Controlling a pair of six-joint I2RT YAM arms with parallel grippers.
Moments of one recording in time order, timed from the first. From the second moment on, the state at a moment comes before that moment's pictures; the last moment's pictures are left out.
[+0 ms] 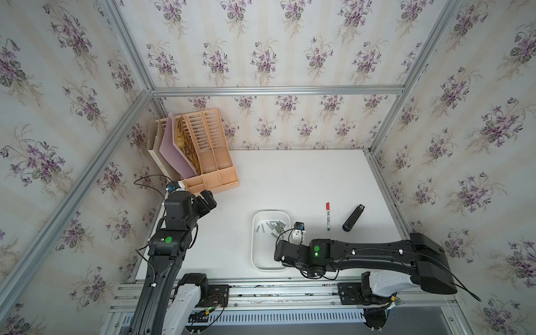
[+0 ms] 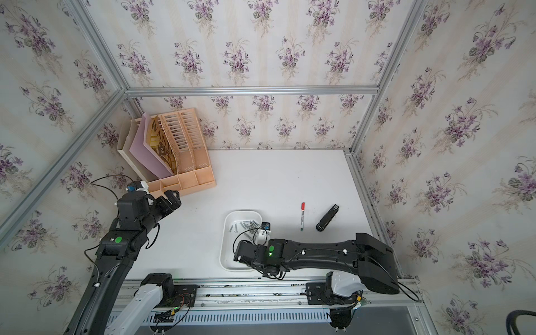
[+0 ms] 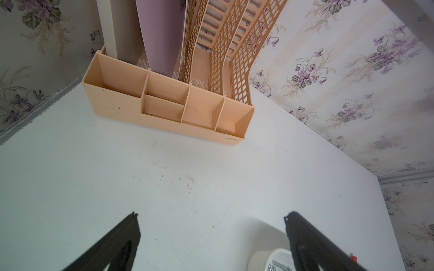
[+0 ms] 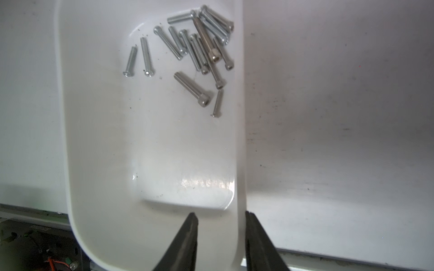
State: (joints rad) left arm -0.01 0.74 0.82 -0.63 -0.08 -0.57; right arm 1.38 1.44 0.95 -0.74 0.35 1.37
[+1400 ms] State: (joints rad) left arm -0.01 0.77 0.83 -0.63 -0.07 -0.57; right arm 1.30 1.69 1.23 -1.09 0.29 1.36
